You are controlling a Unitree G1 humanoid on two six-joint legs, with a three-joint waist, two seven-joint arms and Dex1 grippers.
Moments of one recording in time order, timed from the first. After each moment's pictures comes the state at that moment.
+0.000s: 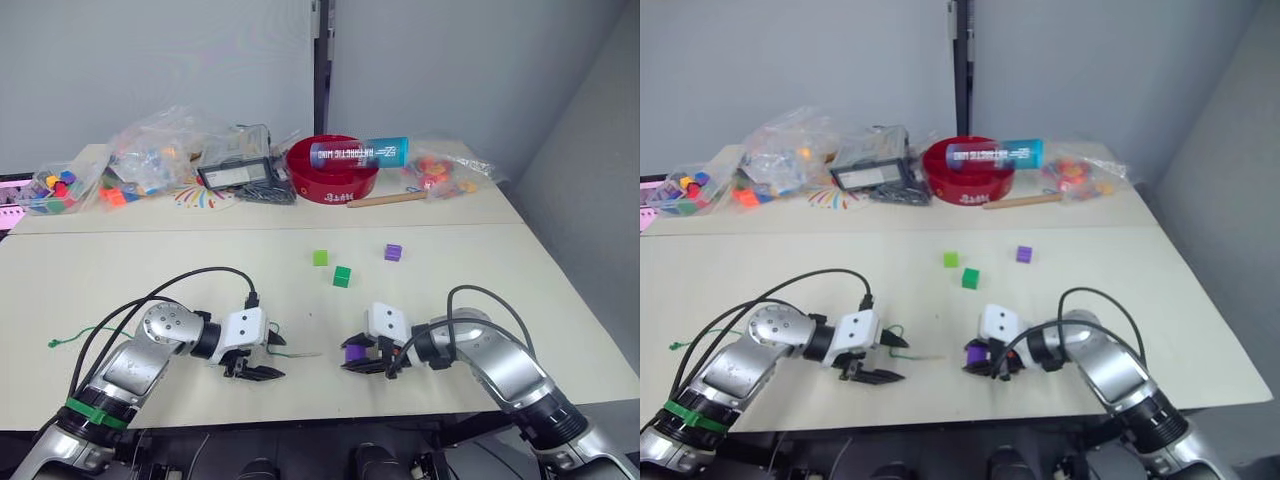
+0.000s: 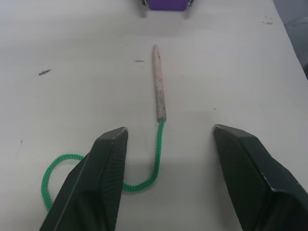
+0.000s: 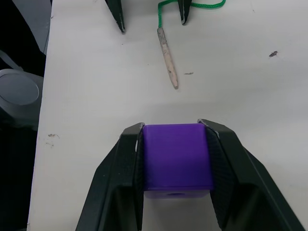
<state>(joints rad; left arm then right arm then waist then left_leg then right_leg) -0.34 0.76 -0.26 -0.06 -0.16 0.20 -1.26 -0.42 -0.62 0.39 -0.19 0.18 0.47 1.11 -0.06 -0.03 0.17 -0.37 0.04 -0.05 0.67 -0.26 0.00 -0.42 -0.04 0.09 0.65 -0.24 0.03</state>
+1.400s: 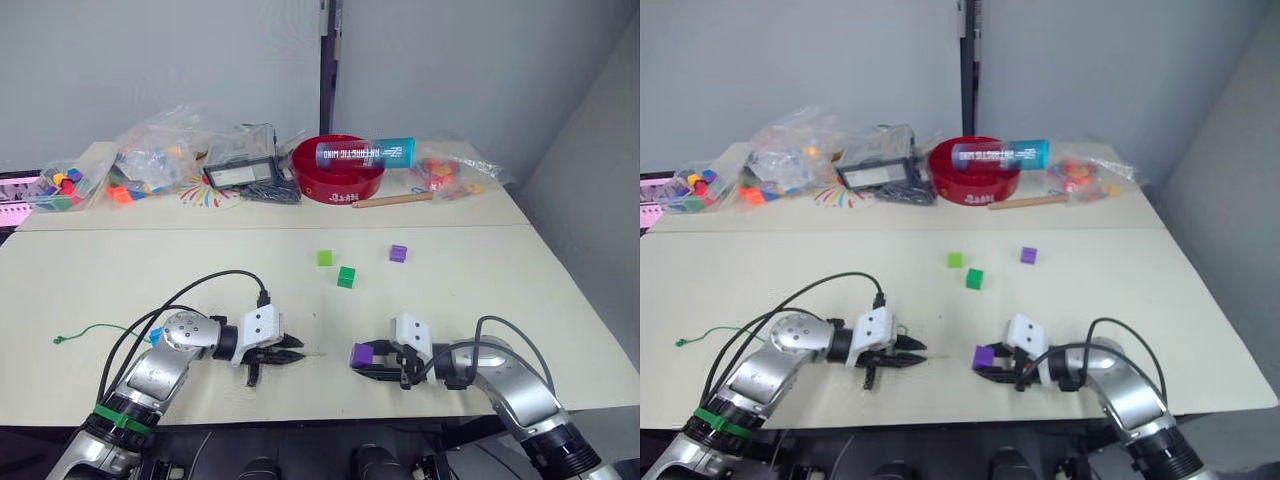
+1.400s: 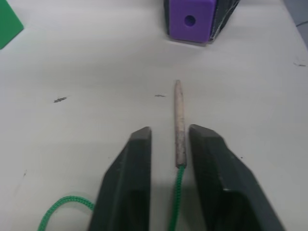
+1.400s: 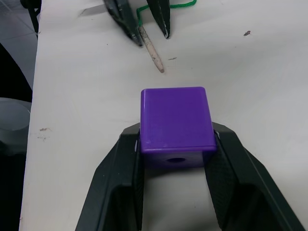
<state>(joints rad) -0.33 0.65 -0.27 0.00 -0.15 0.15 -1.17 -0.22 -0.60 0.25 -0.13 0.26 0.29 1.07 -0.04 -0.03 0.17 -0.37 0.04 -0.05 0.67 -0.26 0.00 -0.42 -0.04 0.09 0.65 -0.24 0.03</state>
